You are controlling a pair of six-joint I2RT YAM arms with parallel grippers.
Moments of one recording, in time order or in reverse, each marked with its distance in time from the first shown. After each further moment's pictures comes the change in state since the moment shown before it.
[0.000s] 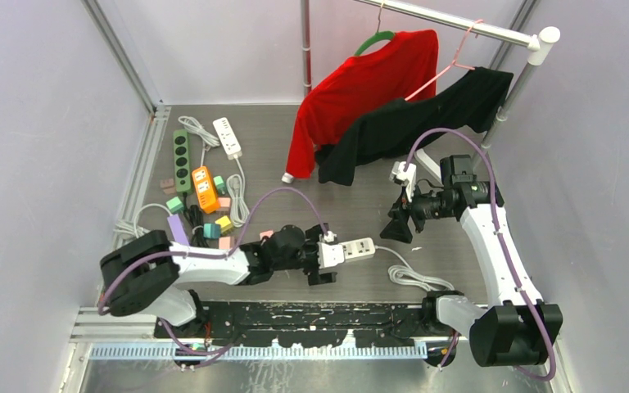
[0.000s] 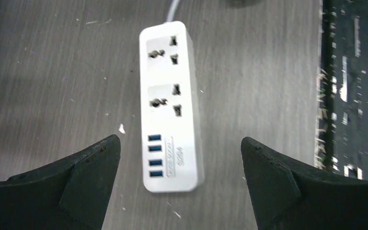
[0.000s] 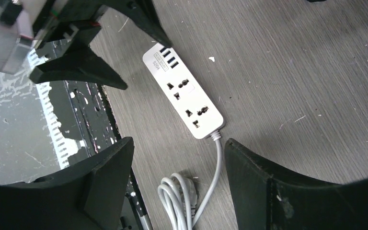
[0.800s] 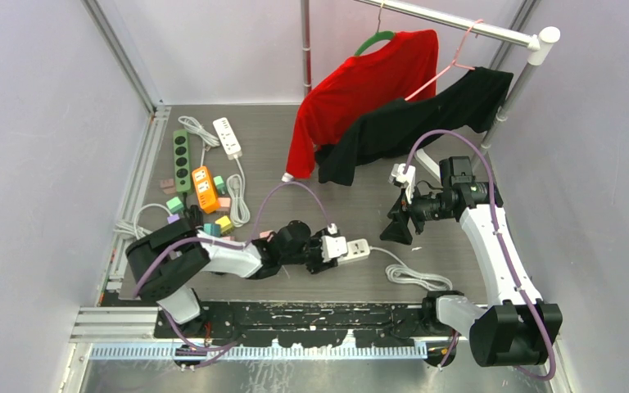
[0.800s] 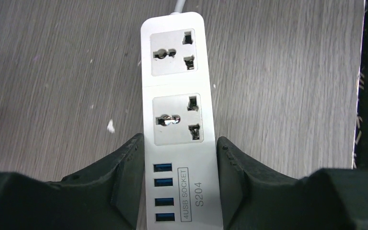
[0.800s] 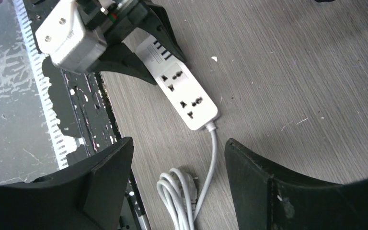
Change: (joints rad) left arm 0.083 0.237 0.081 0.105 0.077 -0.052; right arm 0.000 0.000 -0.014 -0.004 -0.008 -0.034
